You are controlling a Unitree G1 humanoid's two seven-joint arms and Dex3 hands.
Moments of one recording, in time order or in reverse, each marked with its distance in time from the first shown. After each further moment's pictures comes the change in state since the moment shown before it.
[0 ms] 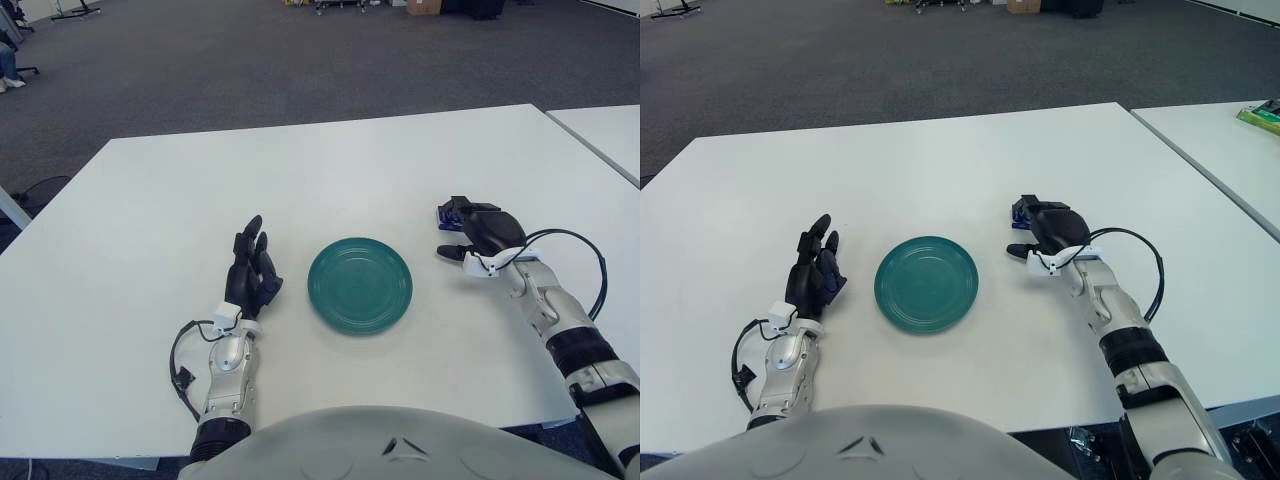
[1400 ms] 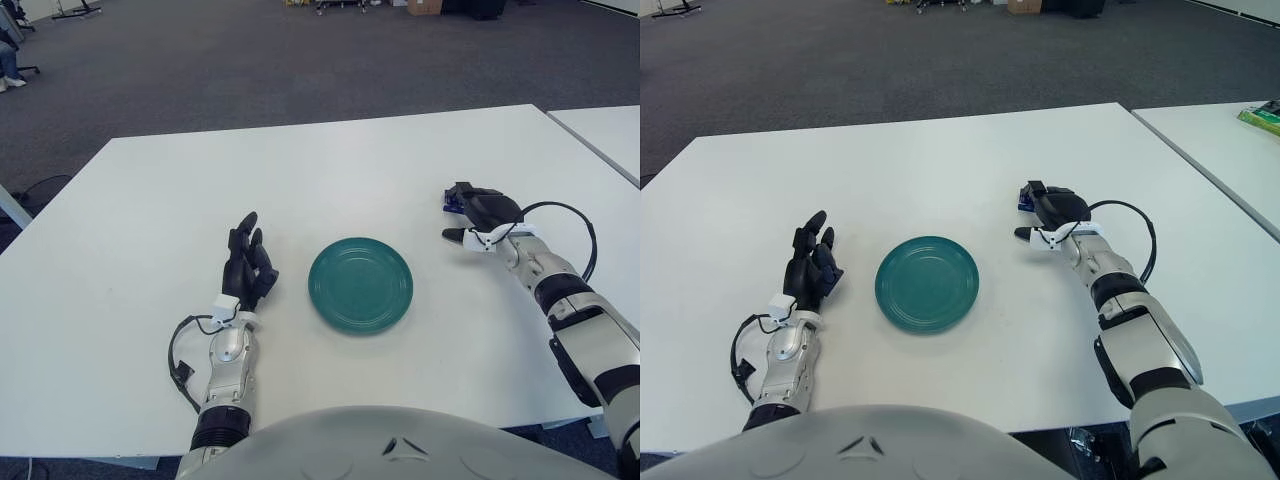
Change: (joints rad) left arm -0.054 0.002 0.025 0.055 0.006 -0.001 0.047; right arm -0.360 0.030 0.176 0.599 0.026 -0.100 -0.157
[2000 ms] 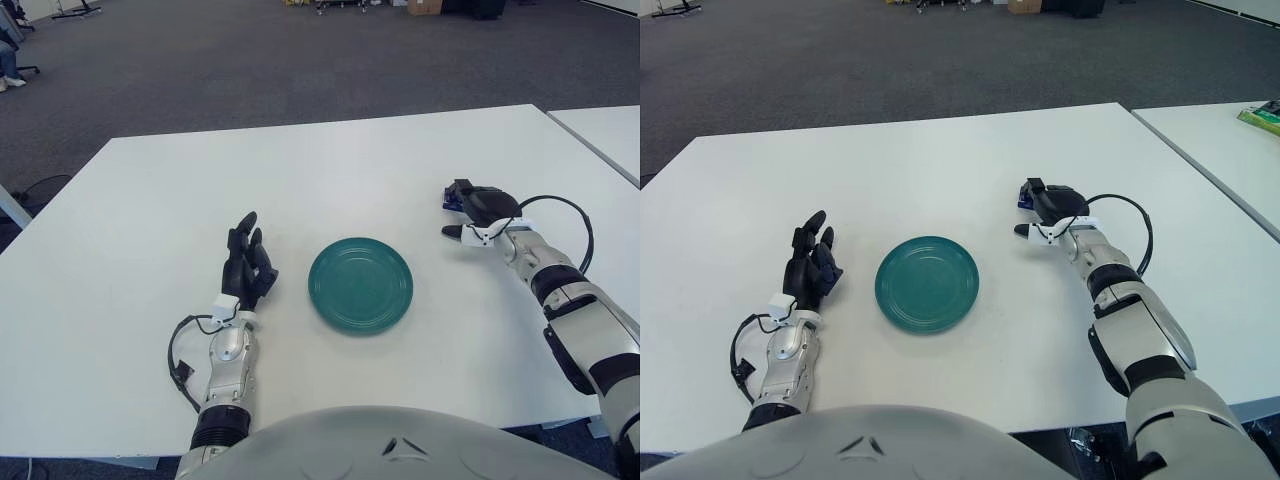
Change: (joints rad) left arm -0.003 0.002 0.000 0.003 -0.001 -0.001 0.010; right arm -0.045 0.012 0.026 0.055 0.009 -0.013 -0.012
